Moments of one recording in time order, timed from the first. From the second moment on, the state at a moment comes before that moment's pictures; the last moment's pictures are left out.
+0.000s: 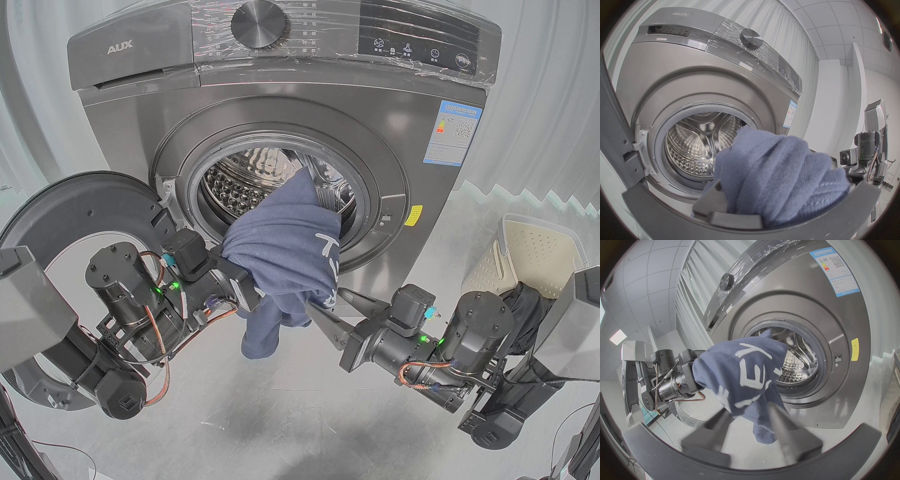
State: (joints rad) left arm -0.53 1.92 -0.60 -1.56 -0.15 -0.06; right arm 0.81 2.00 -0.55 -1.53 -0.06 0.21
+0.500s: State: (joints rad) left arm -0.53 1.86 -0.47 -1.55 -0.16 -0.05; right arm 0.82 1.87 -0.23 -1.53 0.10 0.12
